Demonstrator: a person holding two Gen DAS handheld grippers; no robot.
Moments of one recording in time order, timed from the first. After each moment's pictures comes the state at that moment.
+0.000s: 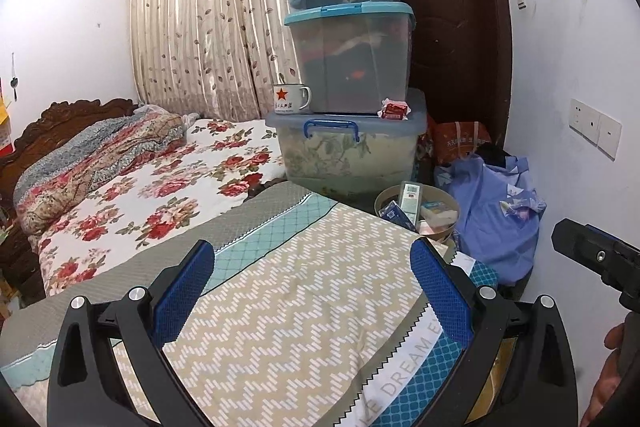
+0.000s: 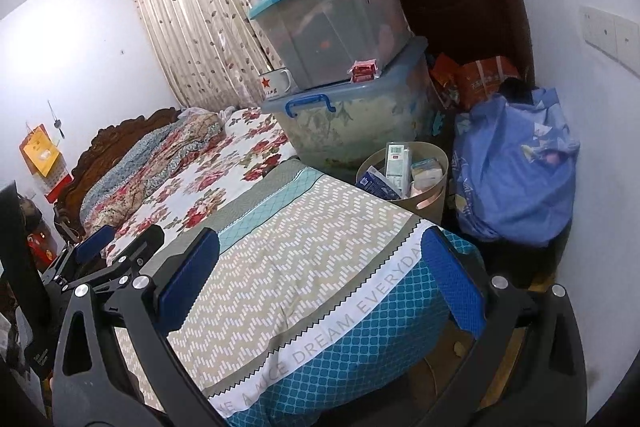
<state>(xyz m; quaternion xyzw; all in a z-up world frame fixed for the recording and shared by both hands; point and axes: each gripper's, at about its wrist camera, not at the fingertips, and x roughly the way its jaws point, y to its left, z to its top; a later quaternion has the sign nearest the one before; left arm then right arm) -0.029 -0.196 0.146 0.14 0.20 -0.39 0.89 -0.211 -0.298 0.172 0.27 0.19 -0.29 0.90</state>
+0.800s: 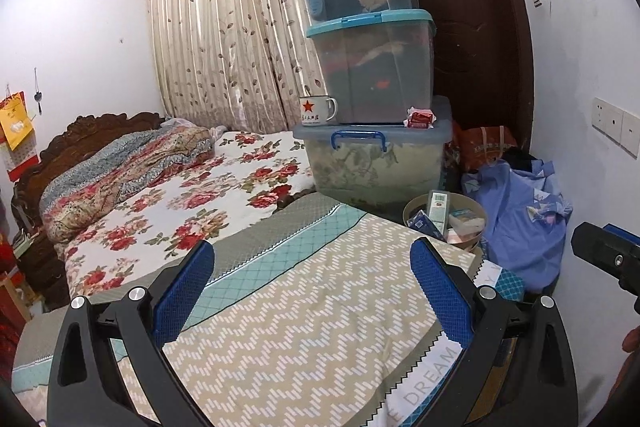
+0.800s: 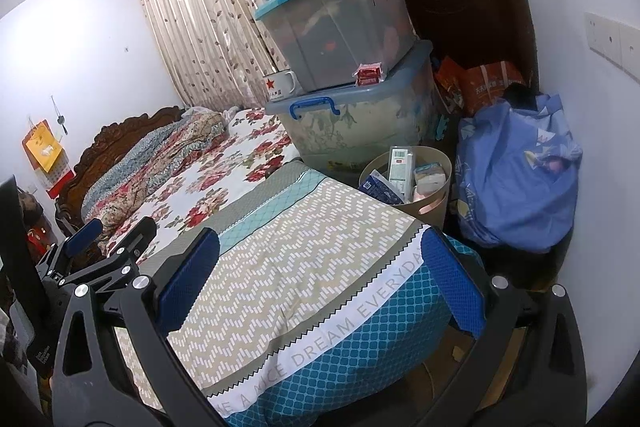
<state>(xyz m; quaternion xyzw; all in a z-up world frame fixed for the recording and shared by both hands) -0.032 -0.194 0.151 0.16 0.17 -0.34 0.91 -0.205 -0.295 0.172 0.25 0.19 -0.29 0.90</state>
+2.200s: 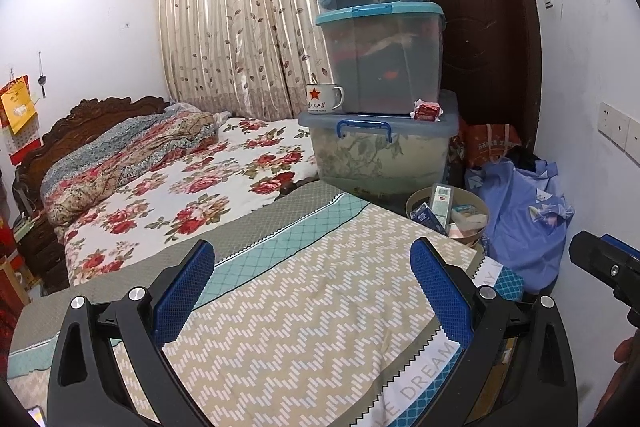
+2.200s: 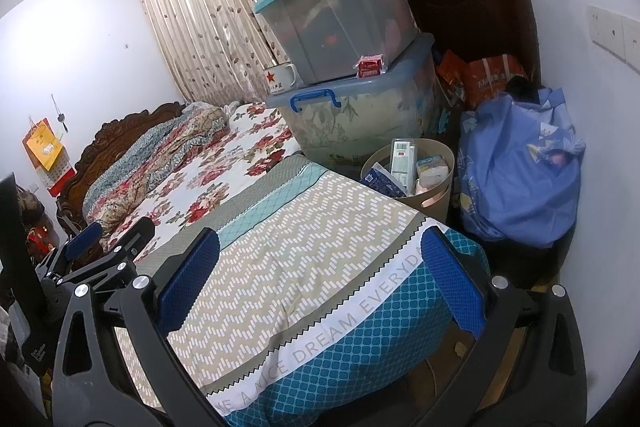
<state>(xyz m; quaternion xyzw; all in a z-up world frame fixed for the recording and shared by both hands) -0.034 -0.199 0.148 0.15 0.19 -0.33 0.91 -0.202 -0.294 0.165 0.26 0.19 -0.28 0.90</state>
